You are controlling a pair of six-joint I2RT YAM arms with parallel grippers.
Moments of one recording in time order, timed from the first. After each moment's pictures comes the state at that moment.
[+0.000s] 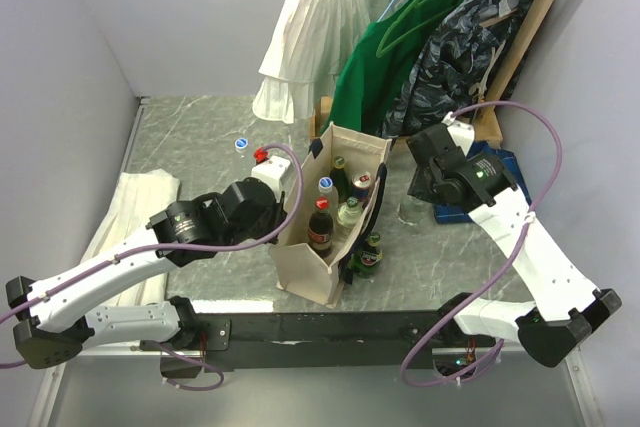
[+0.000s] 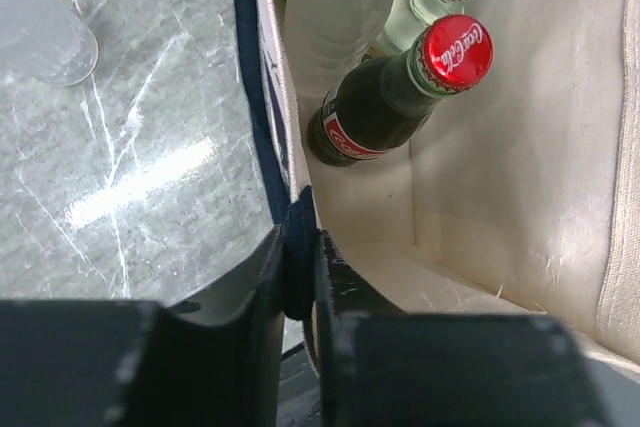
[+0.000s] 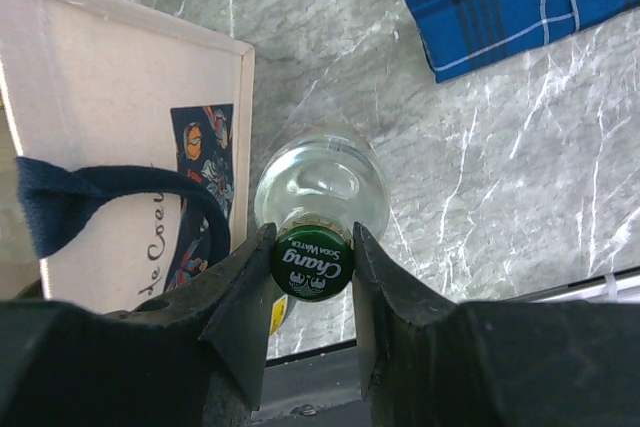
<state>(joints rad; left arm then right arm) -1.05 1.05 1.18 -0.84 -0.34 -0.50 0.55 1.18 1.41 -1.25 0.47 0.77</state>
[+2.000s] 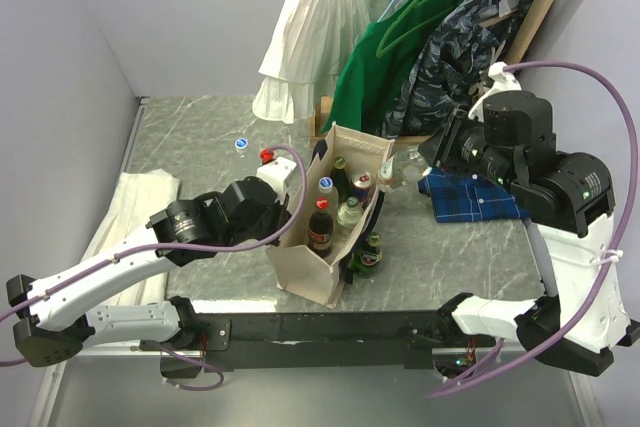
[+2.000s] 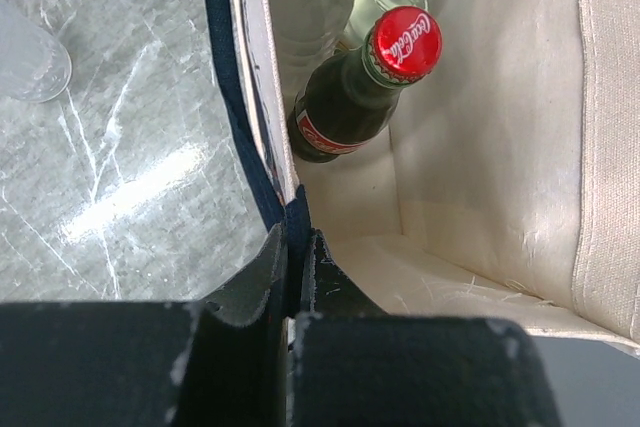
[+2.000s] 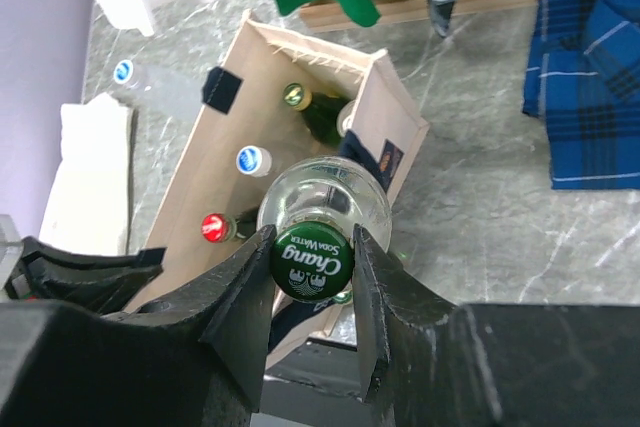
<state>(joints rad) -1.06 1.05 1.19 -0.83 -0.29 -0.46 0.55 1.19 2.01 -1.35 0.23 0.57</state>
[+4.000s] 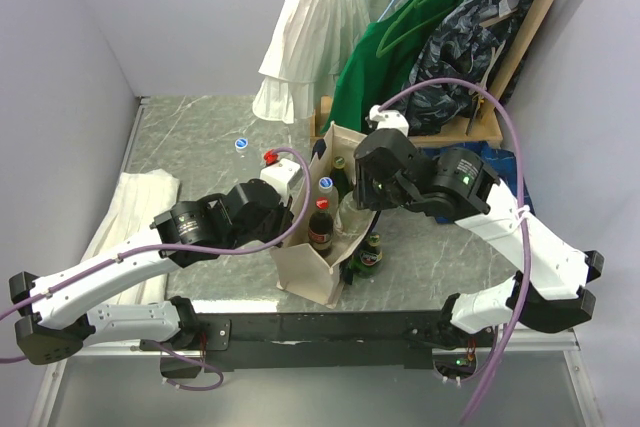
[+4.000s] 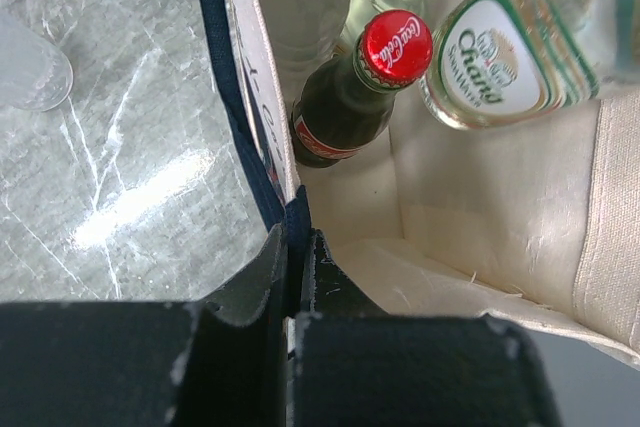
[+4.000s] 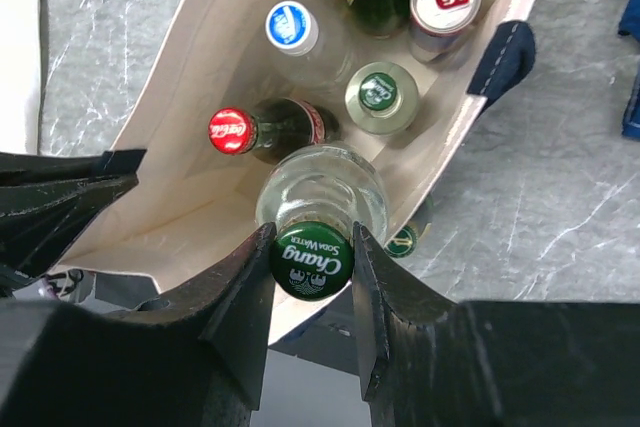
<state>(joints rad) -1.09 1.06 1.19 -0.81 -0.31 -0.45 1.02 1.35 1.83 -1.36 0.43 0.73</state>
